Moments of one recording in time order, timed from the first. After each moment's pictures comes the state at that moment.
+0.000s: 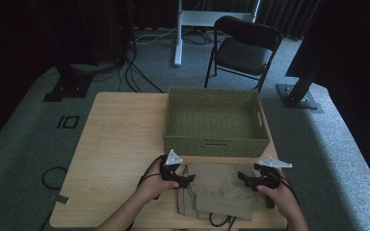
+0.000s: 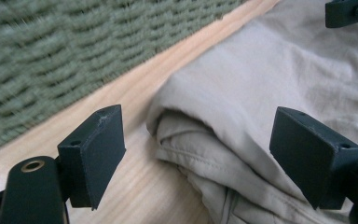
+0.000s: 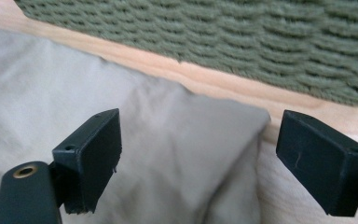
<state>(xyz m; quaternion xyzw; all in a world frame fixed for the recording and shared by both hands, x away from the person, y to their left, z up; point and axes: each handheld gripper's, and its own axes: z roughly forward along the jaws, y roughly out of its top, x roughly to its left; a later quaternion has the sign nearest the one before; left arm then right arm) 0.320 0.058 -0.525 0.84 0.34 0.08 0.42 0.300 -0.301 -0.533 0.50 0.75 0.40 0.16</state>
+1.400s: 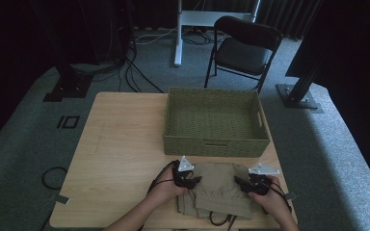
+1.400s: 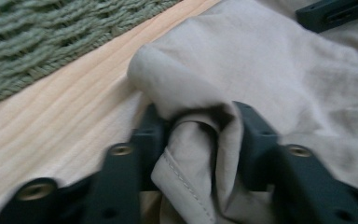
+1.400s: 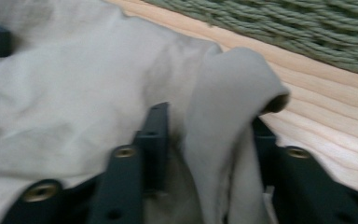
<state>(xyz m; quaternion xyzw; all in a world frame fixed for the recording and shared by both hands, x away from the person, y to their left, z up) 0.318 0.026 -0.552 0.85 0.32 0.06 0.41 0.287 -0.276 -0.551 0.47 0.79 0.36 0.17</state>
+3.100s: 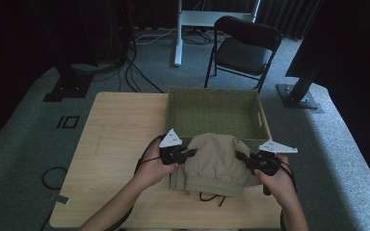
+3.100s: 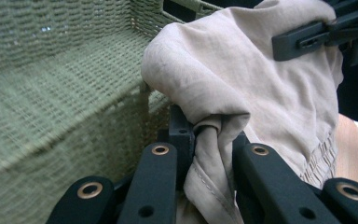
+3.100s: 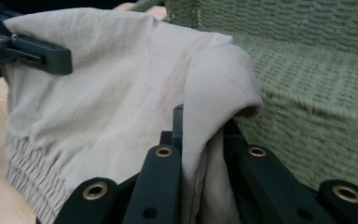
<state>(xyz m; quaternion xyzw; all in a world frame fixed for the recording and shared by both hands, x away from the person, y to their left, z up) 0.338 0.061 -0.433 0.81 0.27 0.10 0.51 0.301 -0.266 -0.436 0.43 0.75 0.48 0.15</state>
